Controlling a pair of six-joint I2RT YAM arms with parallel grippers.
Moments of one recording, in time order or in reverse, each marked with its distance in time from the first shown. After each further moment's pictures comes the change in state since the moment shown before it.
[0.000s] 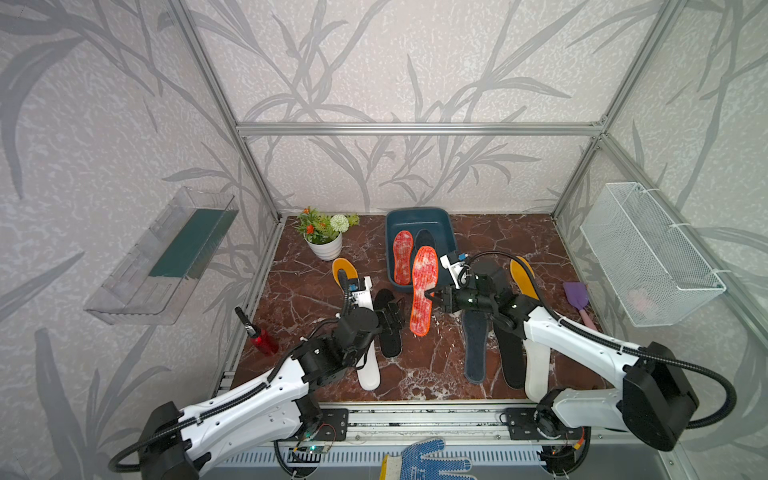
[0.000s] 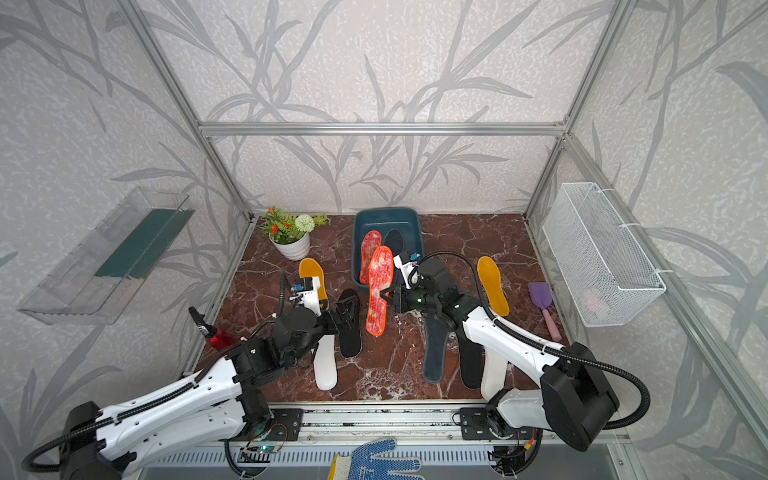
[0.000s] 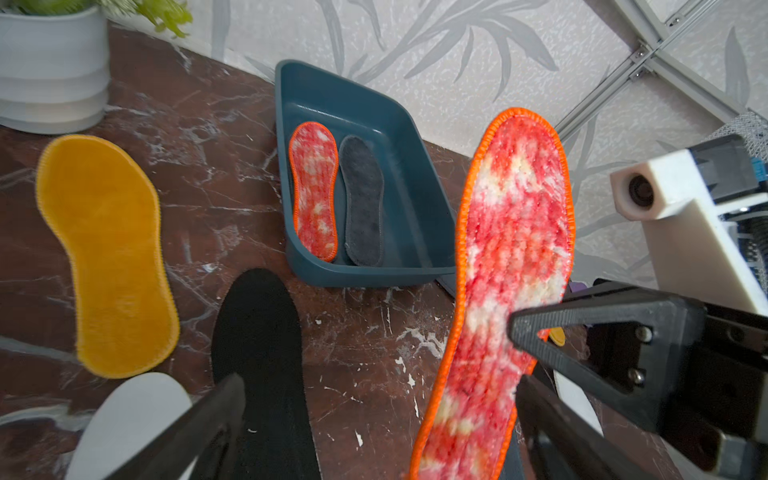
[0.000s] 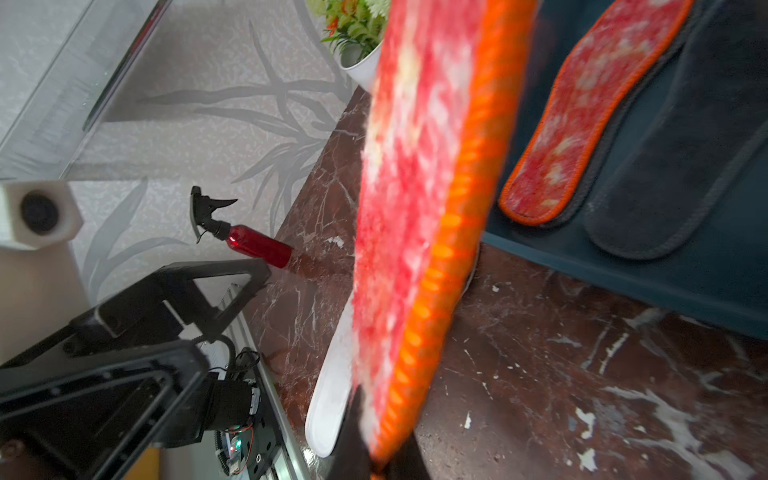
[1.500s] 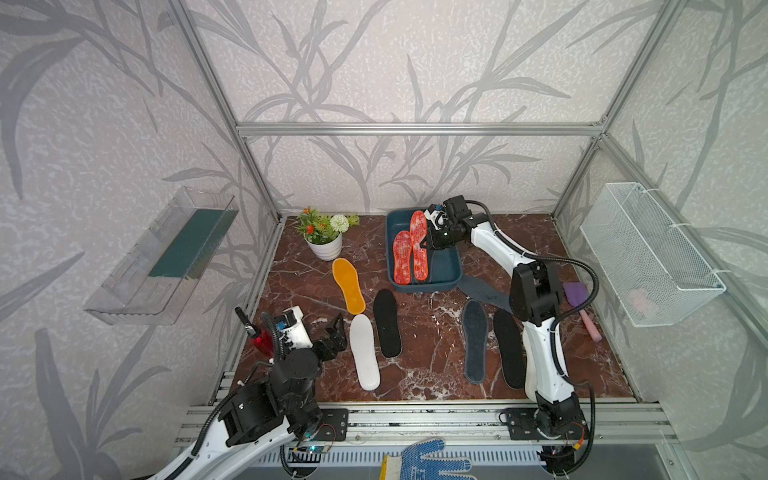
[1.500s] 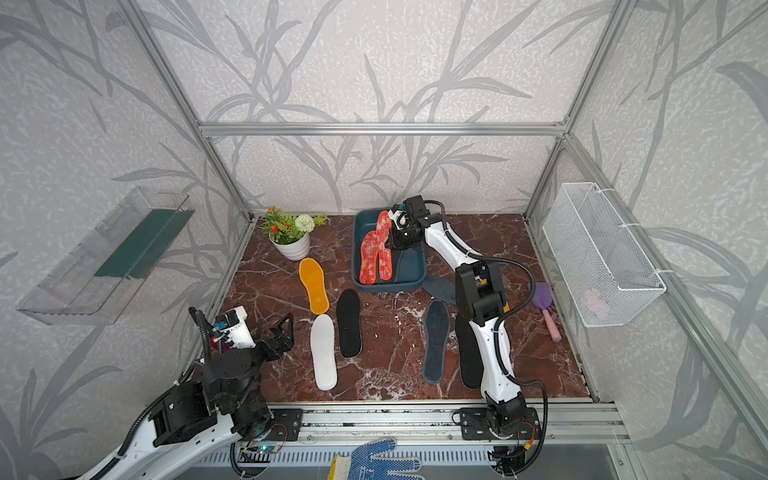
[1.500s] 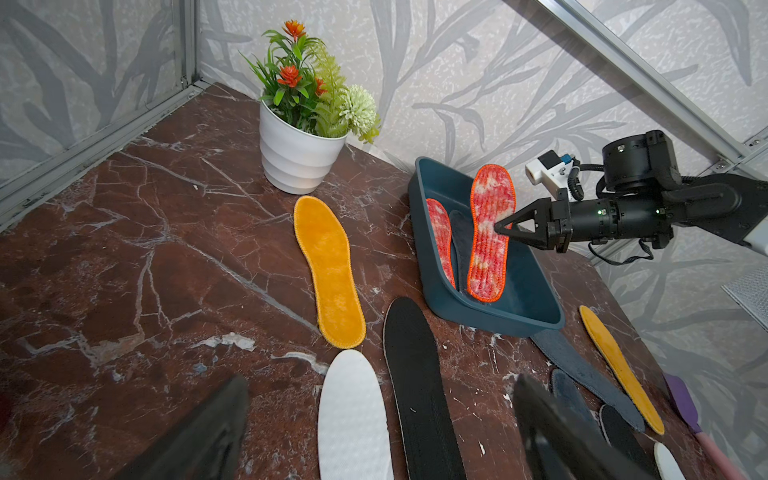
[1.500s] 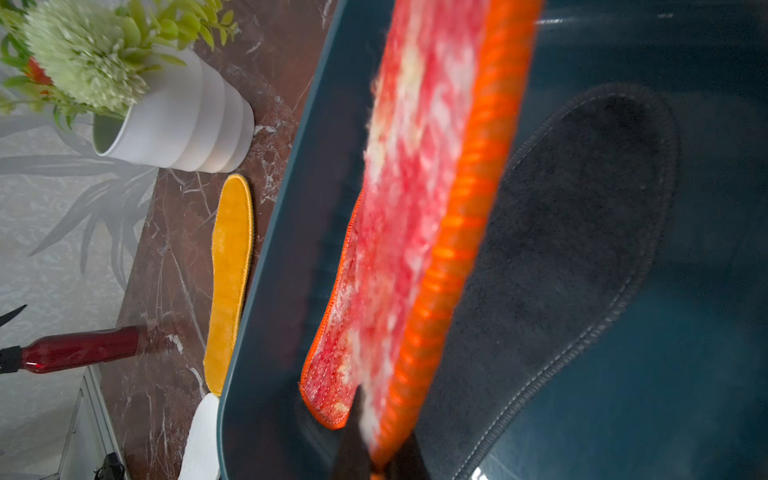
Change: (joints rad) left arm 0.000 -0.658 -0.096 -0.550 -0.267 -0.035; right arm -0.222 1.030 1.254 -0.681 -0.071 -0.317
